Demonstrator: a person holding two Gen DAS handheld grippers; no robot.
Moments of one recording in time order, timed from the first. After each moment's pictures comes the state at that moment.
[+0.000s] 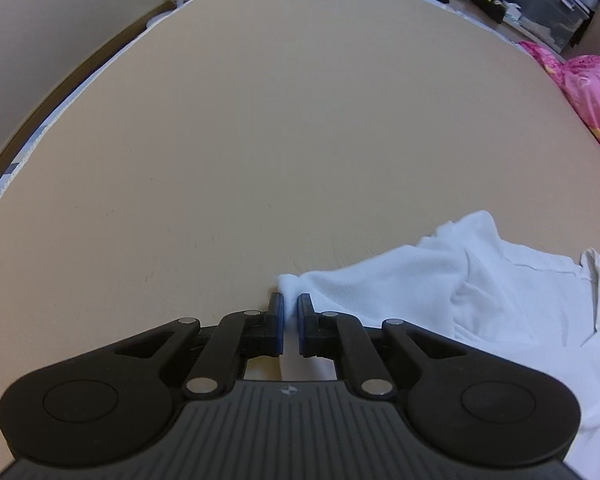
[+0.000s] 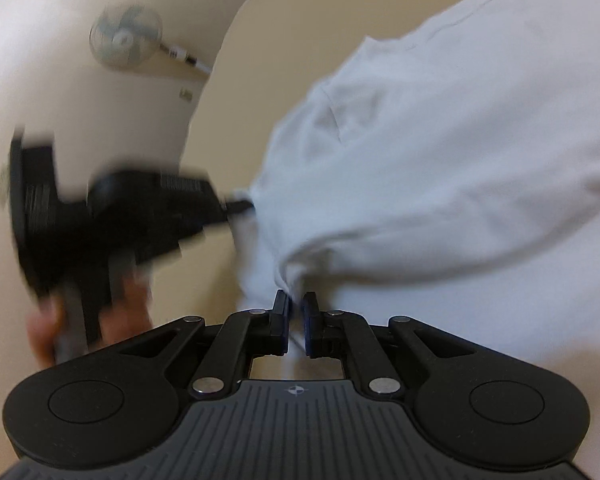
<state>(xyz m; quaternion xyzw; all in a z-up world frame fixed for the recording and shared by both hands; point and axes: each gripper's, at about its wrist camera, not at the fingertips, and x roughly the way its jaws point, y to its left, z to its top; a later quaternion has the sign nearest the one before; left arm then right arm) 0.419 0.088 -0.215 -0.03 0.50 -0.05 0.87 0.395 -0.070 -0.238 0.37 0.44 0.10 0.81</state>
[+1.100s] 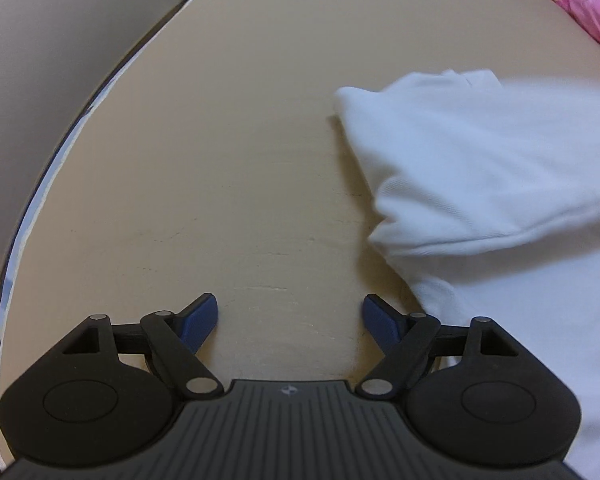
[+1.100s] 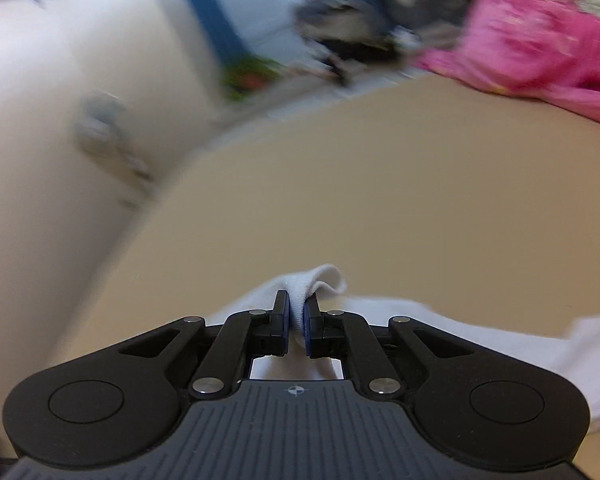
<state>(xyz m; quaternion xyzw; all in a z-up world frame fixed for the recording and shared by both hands) 0.289 0.129 -0.221 0.07 0.51 -0.01 0.85 0.383 -0.328 -0.133 0.21 0.32 -0.07 0.92</state>
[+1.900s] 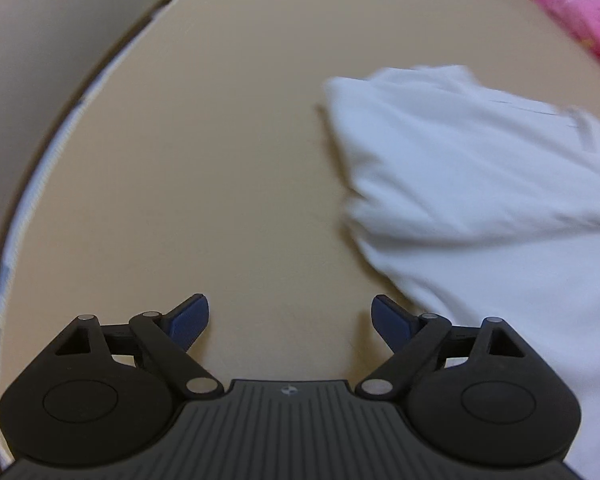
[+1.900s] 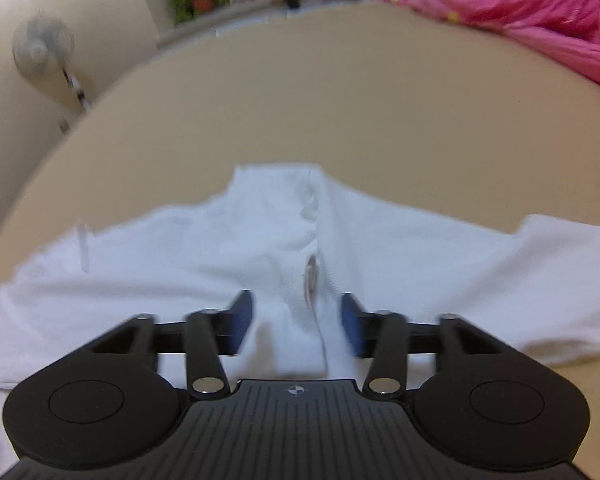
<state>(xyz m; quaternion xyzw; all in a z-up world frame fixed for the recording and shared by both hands) 0.251 0.164 -0.200 0.05 0.52 -0.05 0.85 0.325 -0.343 -0.171 0.19 0.36 -0.09 0.91</state>
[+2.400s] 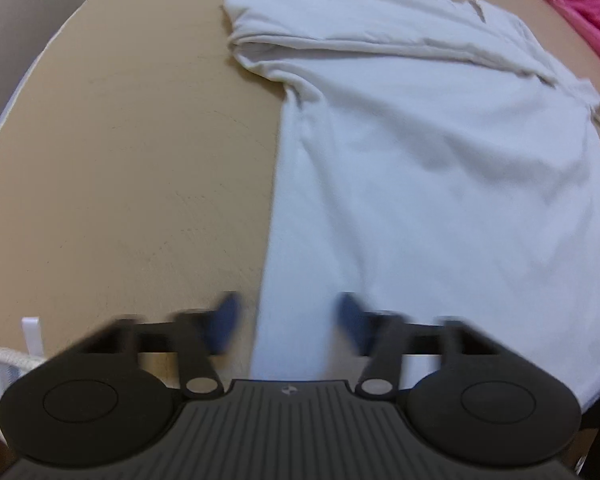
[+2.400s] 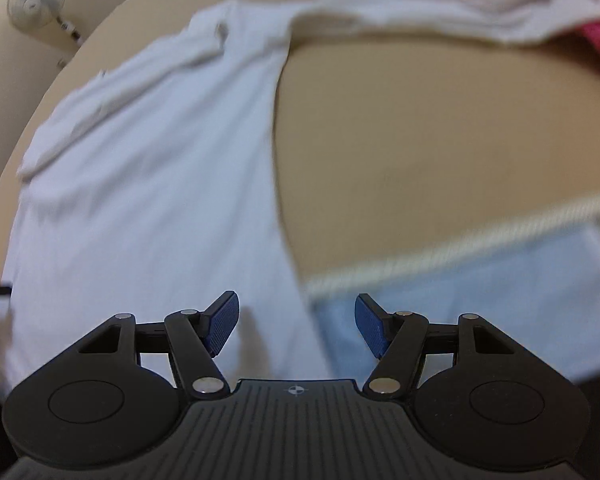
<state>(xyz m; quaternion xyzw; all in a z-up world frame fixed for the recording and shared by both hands) 0.116 0.131 -0.211 0.09 0.57 -0.11 0.81 0.058 -0.332 -0.217 0.22 0.49 -0.07 0.84</state>
